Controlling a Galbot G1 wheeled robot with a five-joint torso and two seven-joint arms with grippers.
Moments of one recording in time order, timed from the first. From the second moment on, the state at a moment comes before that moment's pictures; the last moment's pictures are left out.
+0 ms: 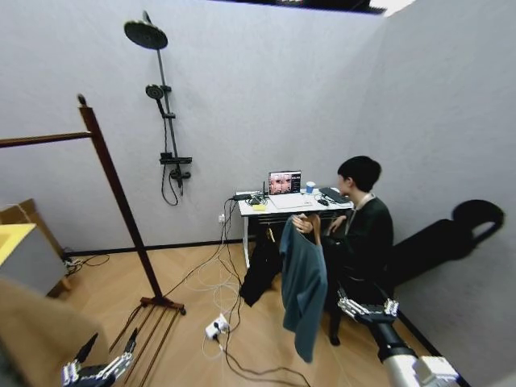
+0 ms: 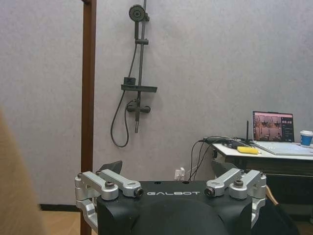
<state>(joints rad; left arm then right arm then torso) 1.94 -1.35 -0.90 -2.27 -0.51 -0.14 0.13 -1.71 1.41 0.85 2.36 0.31 -0.03 0.00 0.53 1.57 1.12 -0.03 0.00</state>
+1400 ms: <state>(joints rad) 1.94 -1.35 -0.90 -2.27 -0.51 -0.14 0.13 -1.39 1.23 0.87 2.06 0.44 -0.03 -0.09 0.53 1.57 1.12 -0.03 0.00</state>
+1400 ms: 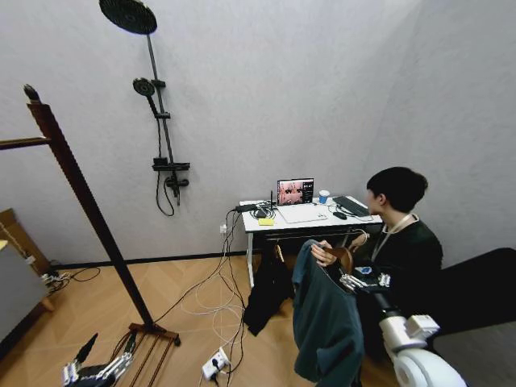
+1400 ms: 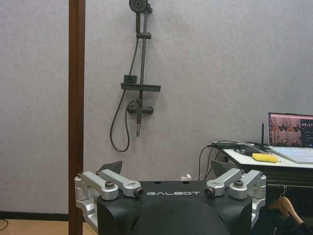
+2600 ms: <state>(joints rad) 1.94 -1.35 -0.90 -2.27 -0.51 -0.14 0.13 -1.35 1.27 0.82 1.98 0.30 0.10 -0.15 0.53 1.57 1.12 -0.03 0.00</state>
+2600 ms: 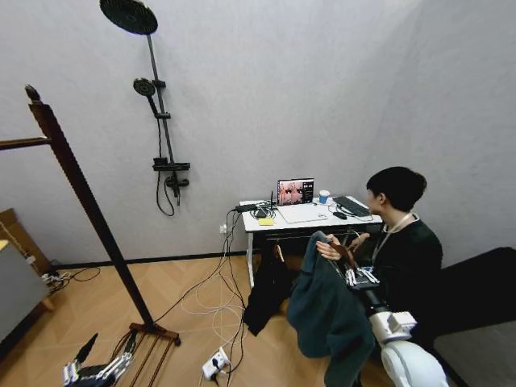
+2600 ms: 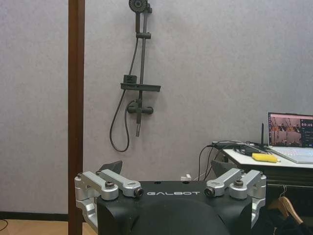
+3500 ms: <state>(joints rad) 1.94 -1.35 -0.90 -2.27 -0.51 -0.14 0.14 -1.25 1.11 0.67 2.25 0.61 -0.17 -0.12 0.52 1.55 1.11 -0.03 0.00</state>
